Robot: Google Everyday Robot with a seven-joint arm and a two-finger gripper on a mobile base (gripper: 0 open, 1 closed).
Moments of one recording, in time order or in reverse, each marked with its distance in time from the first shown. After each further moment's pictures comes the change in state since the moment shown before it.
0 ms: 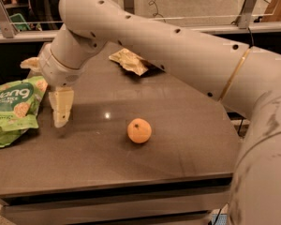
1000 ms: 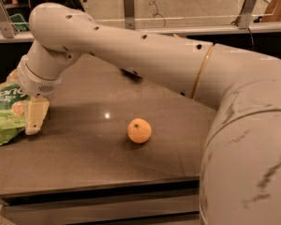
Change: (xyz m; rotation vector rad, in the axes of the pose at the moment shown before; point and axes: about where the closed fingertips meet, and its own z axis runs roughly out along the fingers) arm -0.024 -0.015 0.055 -0.007 0.003 0.129
